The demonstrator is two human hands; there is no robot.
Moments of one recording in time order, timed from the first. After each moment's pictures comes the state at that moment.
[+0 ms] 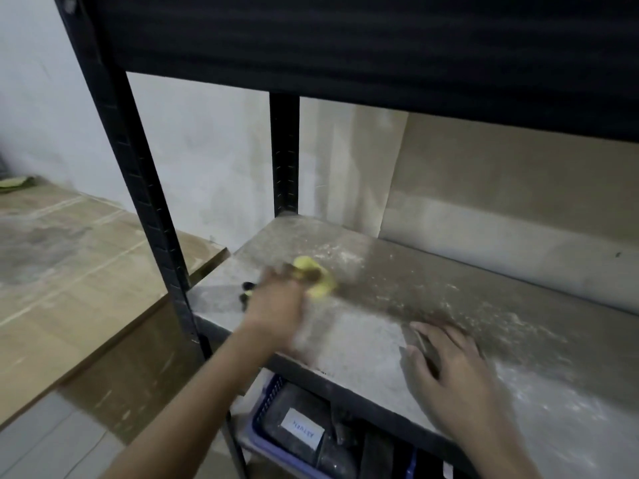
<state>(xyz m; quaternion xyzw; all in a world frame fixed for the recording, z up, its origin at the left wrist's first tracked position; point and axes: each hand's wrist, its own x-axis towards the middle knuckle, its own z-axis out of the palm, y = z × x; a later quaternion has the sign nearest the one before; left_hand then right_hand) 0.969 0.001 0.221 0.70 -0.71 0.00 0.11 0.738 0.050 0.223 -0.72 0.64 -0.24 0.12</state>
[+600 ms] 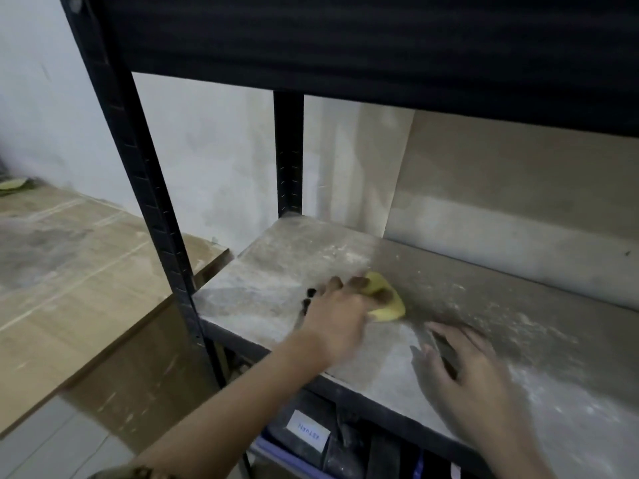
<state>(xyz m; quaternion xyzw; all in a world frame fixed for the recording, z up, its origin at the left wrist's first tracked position) 0.916 -0.001 0.221 0.58 -0.80 -0.02 0.13 0.734 0.049 0.217 -0.72 0.62 -0.29 0.11</state>
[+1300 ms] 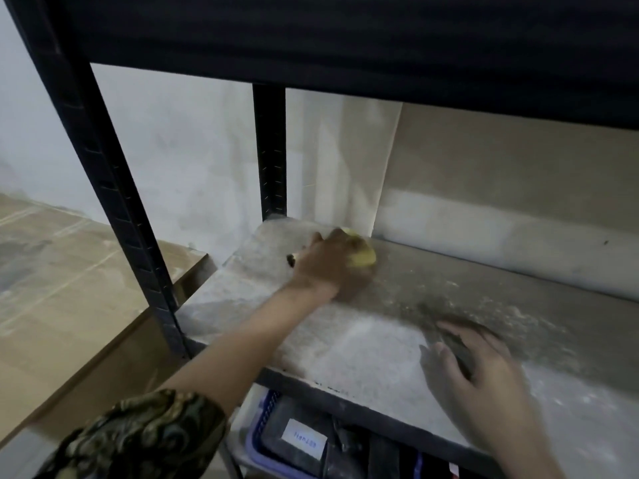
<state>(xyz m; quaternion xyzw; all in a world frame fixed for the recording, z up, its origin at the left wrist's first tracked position) 0.940 -0.092 0.229 0.63 -0.75 0.00 0.18 0.733 0.046 0.214 -0.68 0.67 -0.30 0.09</state>
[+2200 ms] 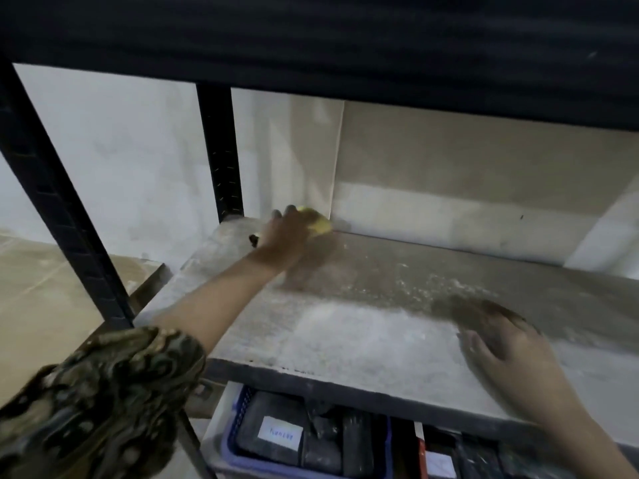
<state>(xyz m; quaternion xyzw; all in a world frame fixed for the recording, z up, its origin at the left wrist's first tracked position) 0.934 -0.116 0.250 0.62 -0.76 0.00 0.17 0.646 0.069 0.217 -0.62 0.77 -0.15 0.02</state>
